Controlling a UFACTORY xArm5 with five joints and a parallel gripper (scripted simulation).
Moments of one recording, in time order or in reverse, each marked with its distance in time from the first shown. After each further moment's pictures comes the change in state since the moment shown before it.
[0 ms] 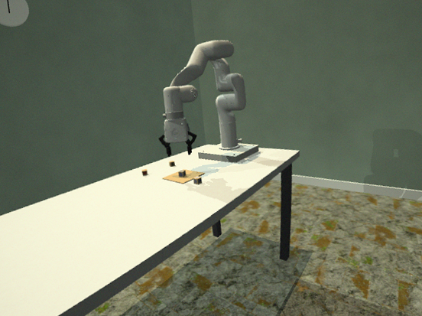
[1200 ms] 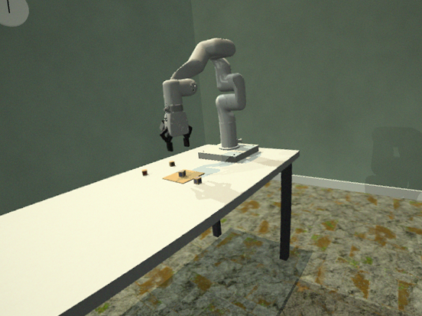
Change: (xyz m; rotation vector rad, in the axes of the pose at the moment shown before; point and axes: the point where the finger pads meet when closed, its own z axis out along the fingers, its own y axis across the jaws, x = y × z) arm 0.000 0.000 -0.028 0.000 0.000 -0.906
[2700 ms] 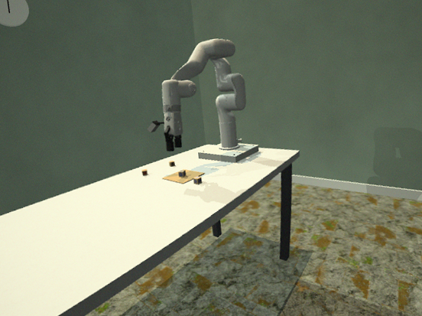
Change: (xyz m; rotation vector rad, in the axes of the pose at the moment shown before) arm 0.010 -0.016 -0.001 0.079 0.011 -0.559
